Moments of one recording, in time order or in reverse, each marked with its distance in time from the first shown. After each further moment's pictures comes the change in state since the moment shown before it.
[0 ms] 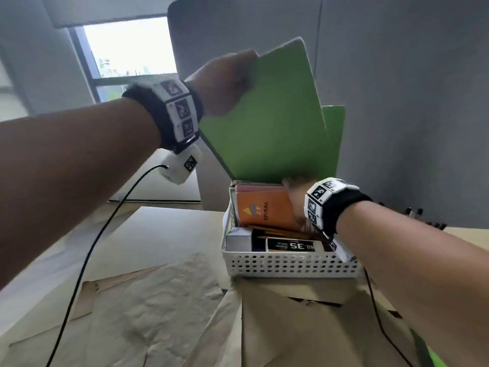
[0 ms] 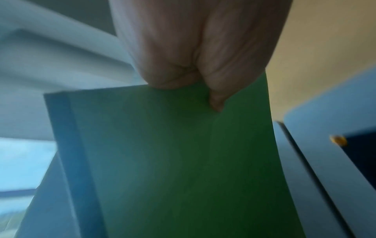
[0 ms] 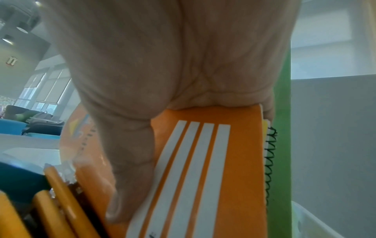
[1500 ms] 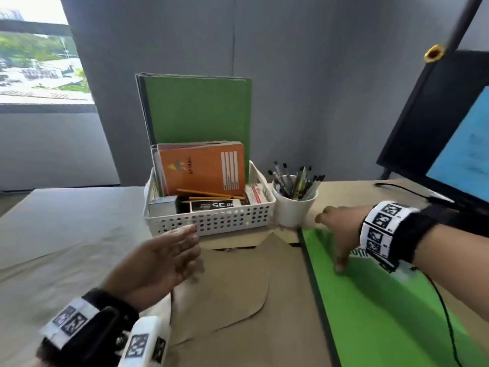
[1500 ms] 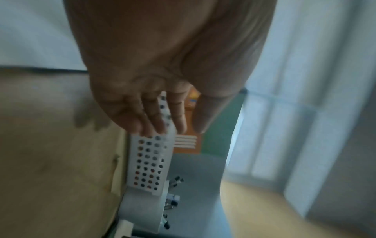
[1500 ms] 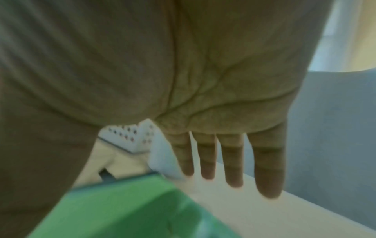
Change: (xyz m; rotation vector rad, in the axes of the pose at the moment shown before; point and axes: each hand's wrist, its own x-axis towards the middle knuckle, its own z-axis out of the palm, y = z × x) left_hand -0.301 0.100 0.132 -2.207 -0.649 -0.963; right_hand -0.239 0.116 0.059 -0.082 -0.534 0.236
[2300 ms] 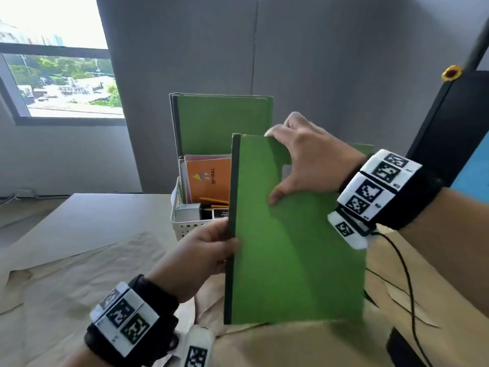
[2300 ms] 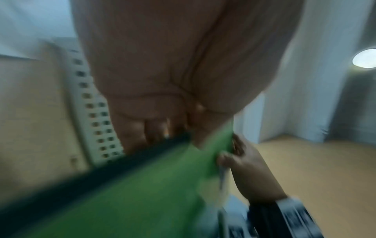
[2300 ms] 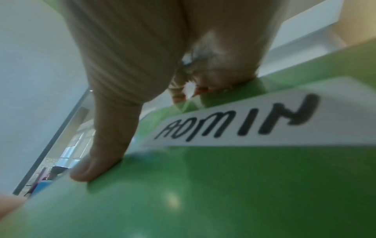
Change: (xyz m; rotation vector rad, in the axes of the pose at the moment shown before) left_hand -0.021 -0.002 0.061 0.547 -0.135 0.275; right_hand -0.078 -0.061 -0.136 0.376 0.798 -0.332
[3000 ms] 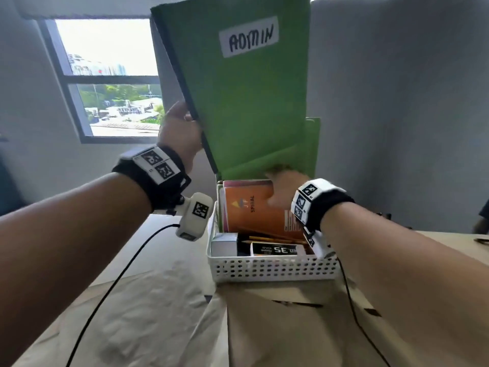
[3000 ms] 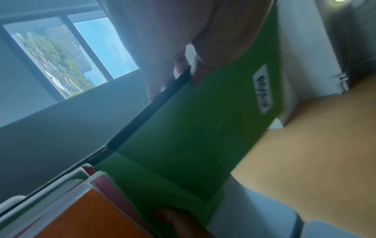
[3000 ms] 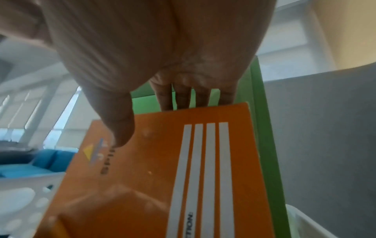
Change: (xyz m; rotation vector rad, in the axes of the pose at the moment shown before) left_hand 0.123 0.187 -0.120 0.267 0.696 0.551; right_hand 0.173 -0.016 0.111 -0.055 -0.143 0.103
